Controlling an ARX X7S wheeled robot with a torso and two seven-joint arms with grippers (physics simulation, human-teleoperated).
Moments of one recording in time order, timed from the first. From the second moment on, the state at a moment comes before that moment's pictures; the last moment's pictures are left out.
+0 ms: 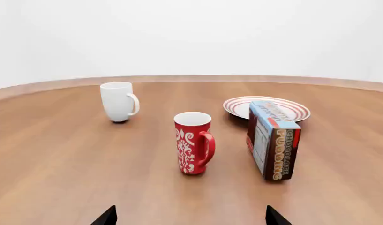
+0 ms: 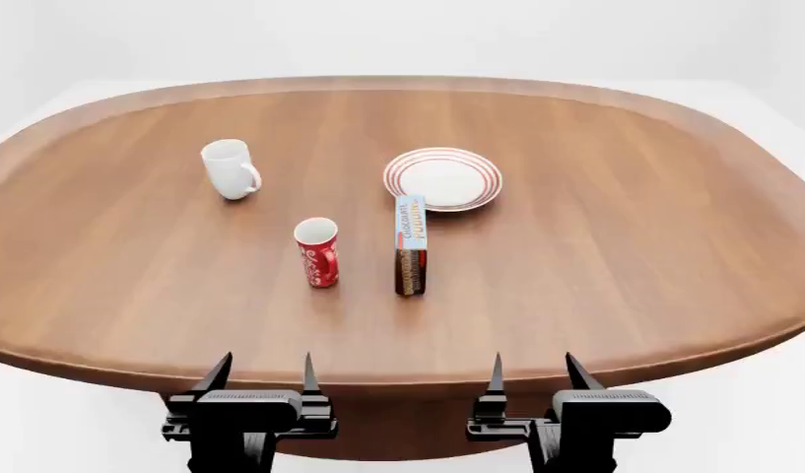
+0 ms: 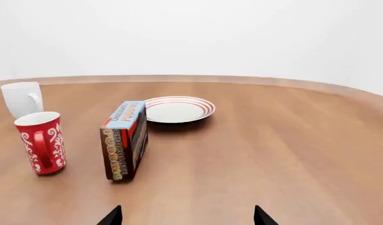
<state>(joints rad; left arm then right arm) 0.00 0.00 0.00 0.00 0.00 0.00 0.00 0.00 0.00 0.00 0.00 0.00 0.00 0.00</state>
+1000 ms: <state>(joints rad) -0.01 -0.07 0.08 -0.01 -0.04 -0.01 -0.09 0.01 0.07 -0.08 0.02 0.07 0.01 0.09</state>
